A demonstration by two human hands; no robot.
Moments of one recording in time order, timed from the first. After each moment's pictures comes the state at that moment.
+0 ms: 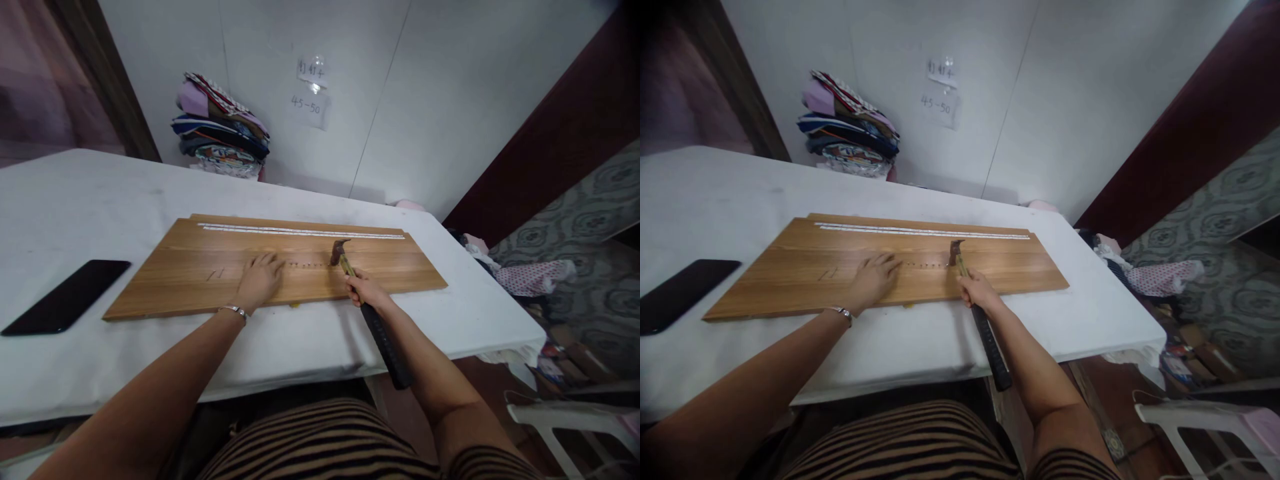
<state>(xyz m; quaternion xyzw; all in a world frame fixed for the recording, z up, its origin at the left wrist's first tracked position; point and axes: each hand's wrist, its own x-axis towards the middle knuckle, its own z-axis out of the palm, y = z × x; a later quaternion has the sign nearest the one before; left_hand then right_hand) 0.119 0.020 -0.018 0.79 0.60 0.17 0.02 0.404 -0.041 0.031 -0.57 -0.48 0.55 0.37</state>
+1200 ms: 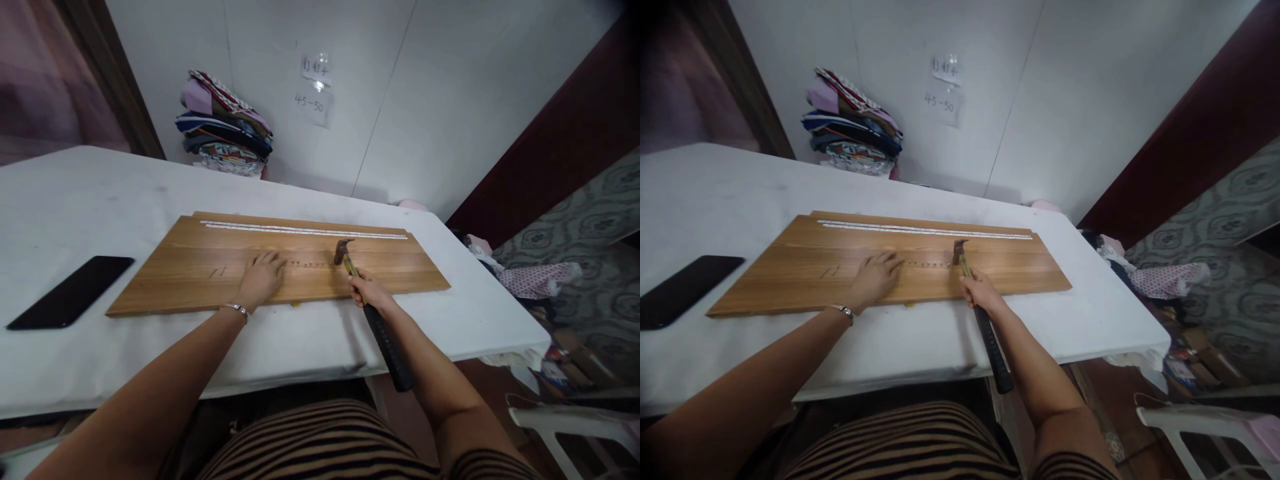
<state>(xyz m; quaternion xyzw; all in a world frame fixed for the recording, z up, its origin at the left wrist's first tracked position) 0.119 0.021 -0.017 0.78 0.60 0.16 0.03 0.407 -0.042 0.029 -0.57 -0.48 0.56 0.37</state>
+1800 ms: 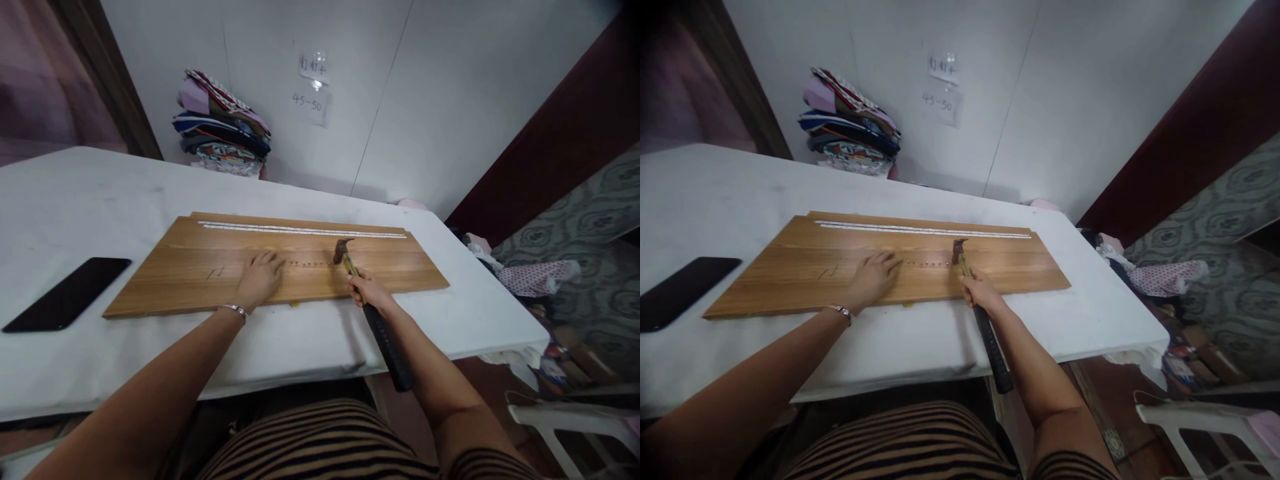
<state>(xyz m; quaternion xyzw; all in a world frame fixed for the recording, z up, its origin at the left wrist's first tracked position) 0.119 0.020 -0.017 0.78 0.60 0.17 0.02 0.408 -0.044 0.031 -0.56 -0.48 0.56 0.38</state>
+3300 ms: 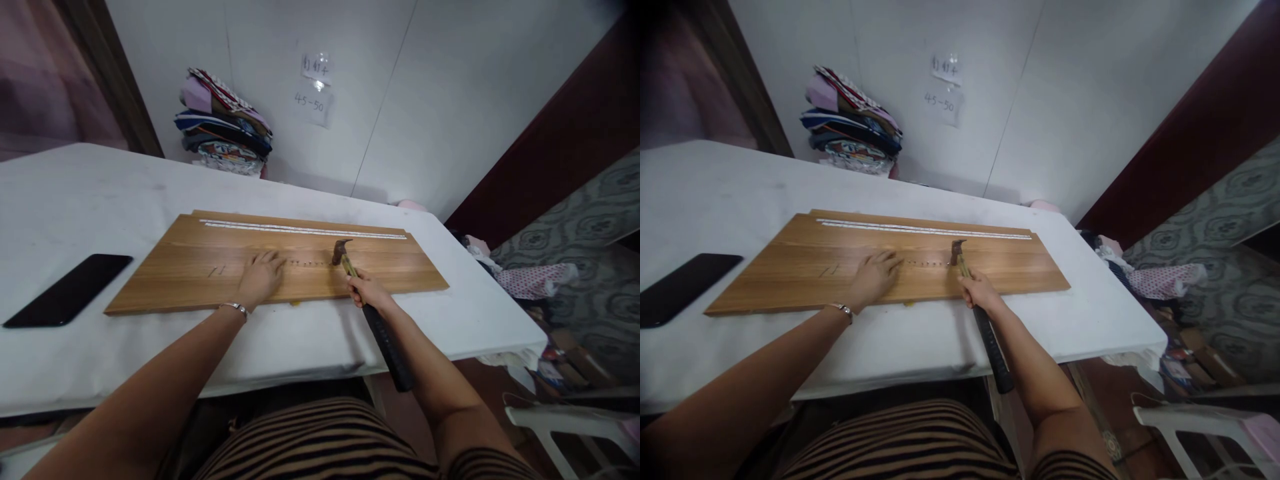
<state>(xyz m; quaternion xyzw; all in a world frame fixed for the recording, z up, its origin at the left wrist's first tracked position) 0.119 0.021 -0.019 0.78 0.59 0.19 0.02 0.405 -0.044 0.033 -0.57 -0.48 0.56 0.36</state>
